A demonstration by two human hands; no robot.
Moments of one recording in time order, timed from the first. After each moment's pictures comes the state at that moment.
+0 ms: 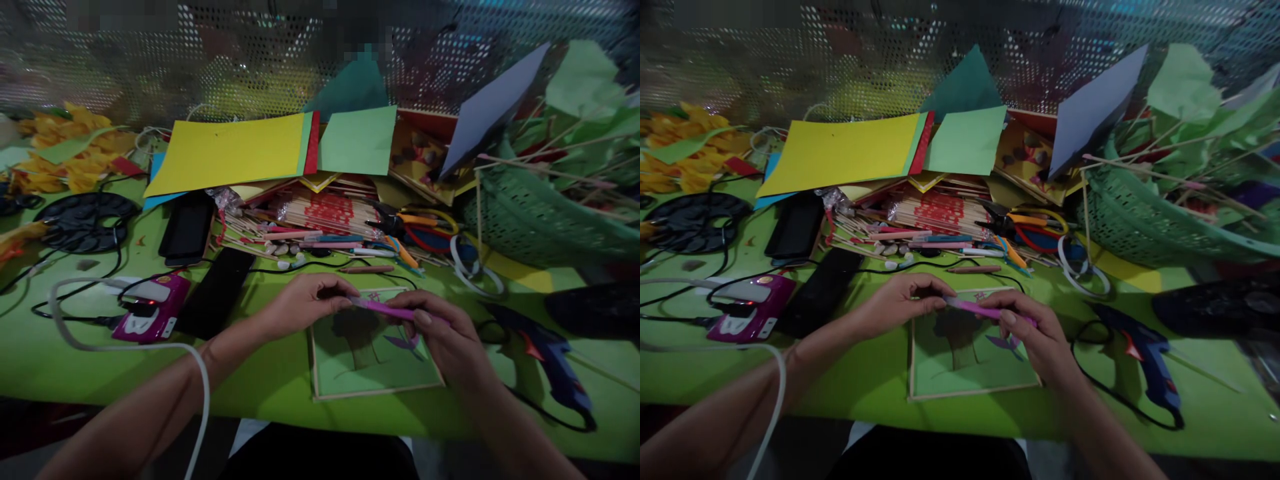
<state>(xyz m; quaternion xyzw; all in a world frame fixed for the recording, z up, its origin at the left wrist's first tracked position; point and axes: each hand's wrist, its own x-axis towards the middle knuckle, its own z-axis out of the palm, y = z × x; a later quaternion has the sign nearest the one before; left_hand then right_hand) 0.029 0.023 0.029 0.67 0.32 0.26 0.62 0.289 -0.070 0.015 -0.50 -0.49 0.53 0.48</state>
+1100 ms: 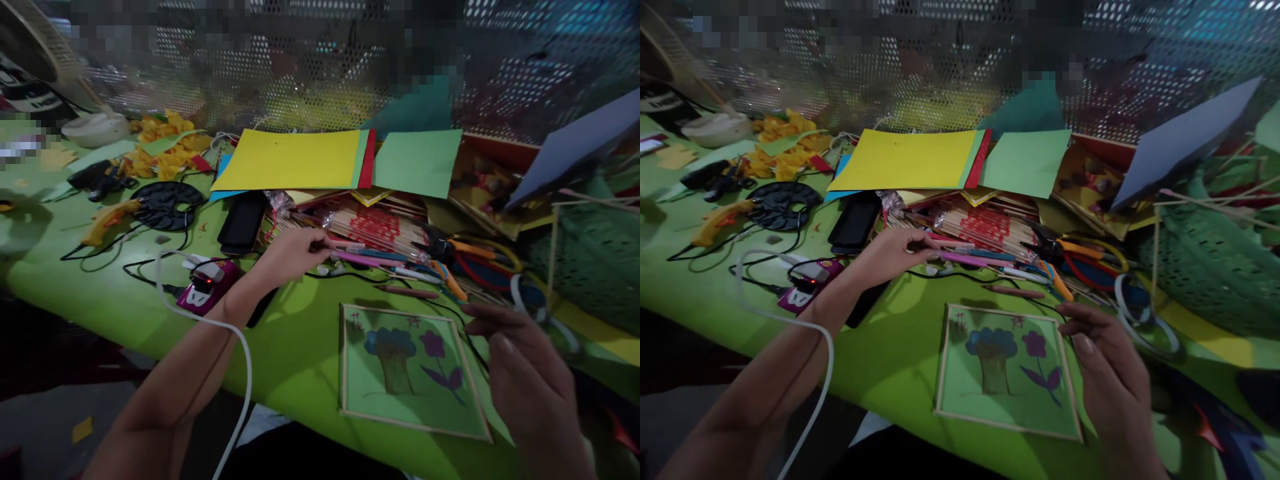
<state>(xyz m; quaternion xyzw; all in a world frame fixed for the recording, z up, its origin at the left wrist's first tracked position) -0.047 0.076 0.058 0.81 0.51 0.21 0.22 0.285 -0.063 0.027 -0.57 -0.46 0.39 0.56</state>
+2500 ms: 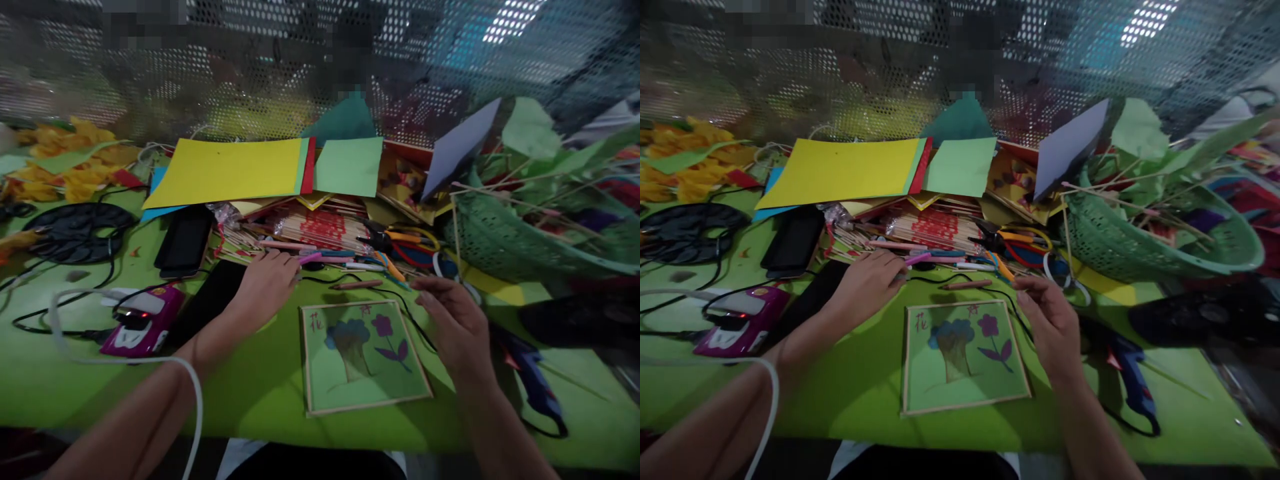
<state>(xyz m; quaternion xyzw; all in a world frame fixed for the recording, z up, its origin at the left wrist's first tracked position) -0.012 0.054 0.034 0.89 0.44 0.09 -0.03 0.308 -0.049 0.019 -0.62 -0.51 0.25 0.54</state>
